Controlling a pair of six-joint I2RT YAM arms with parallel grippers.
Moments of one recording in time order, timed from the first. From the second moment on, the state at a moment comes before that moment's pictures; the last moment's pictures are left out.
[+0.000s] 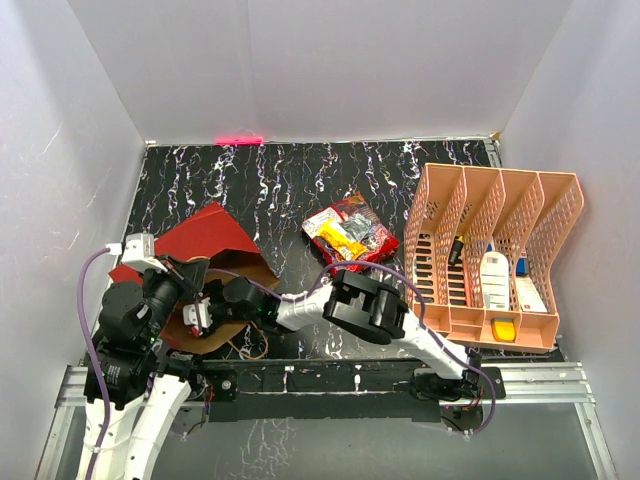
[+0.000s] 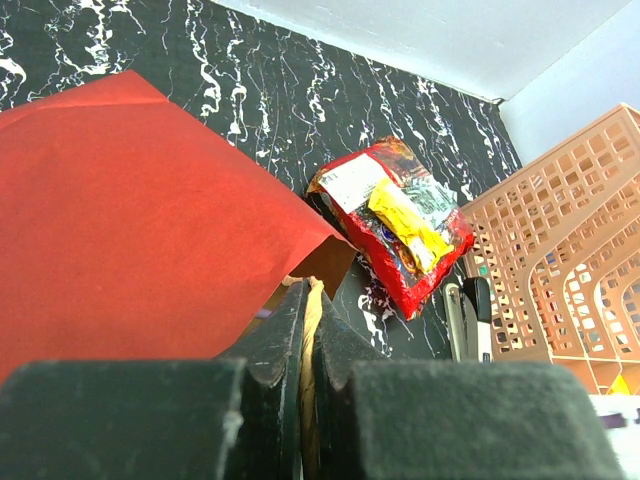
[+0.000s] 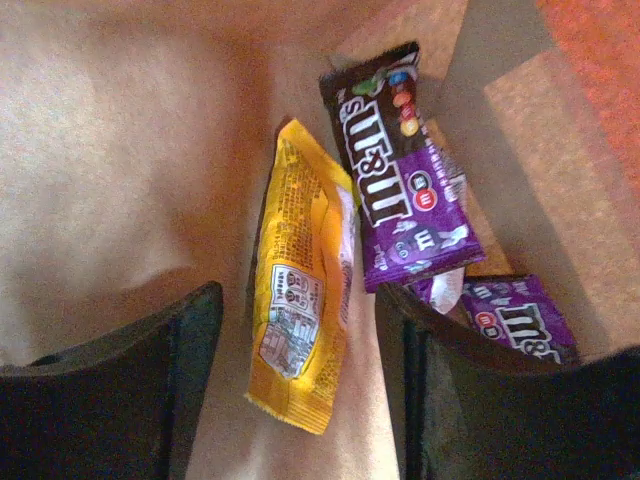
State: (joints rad) left arm -0.21 0.28 0.75 -0.65 0.07 -0.48; right arm 1.25 2.37 1.49 0.71 -0.22 -0.73
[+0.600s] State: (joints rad) left arm -0.21 0.29 0.75 -0.65 0.07 -0.48; right arm 1.25 2.24 1.30 0.67 -0.11 -0.61
